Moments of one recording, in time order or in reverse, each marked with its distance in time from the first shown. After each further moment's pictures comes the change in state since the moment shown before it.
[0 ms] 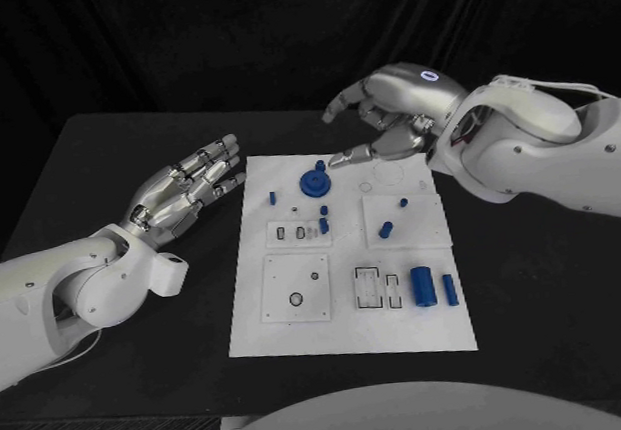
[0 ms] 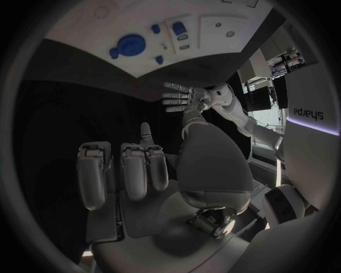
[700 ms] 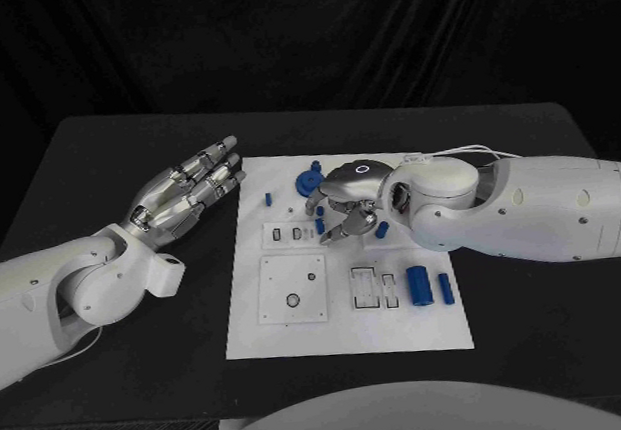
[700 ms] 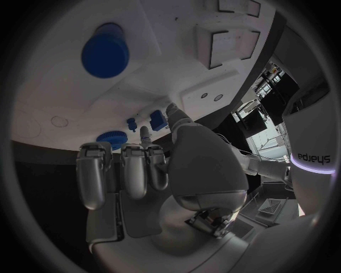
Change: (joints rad) left arm -0.010 0.047 0.000 -0.071 0.006 0.139 0.000; left_hand 0.107 0.059 0.148 -0.090 0.370 -0.052 0.005 -0.012 -0.006 -0.197 -0.123 -0.033 -0.071 -0.088 -0.074 -0.030 -0.032 0.000 -0.076 -0.090 -0.051 -0.032; right arm -0.206 0.198 0.000 -0.130 -0.171 0.343 -0.120; right_hand 0.136 0.050 0.151 -0.114 0.035 -0.094 -0.004 -0.015 0.045 -0.003 0.003 0.000 -0.001 0.001 0.005 0.000 0.000 0.000 -0.004 0.004 0.000 0.000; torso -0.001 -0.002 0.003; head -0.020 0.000
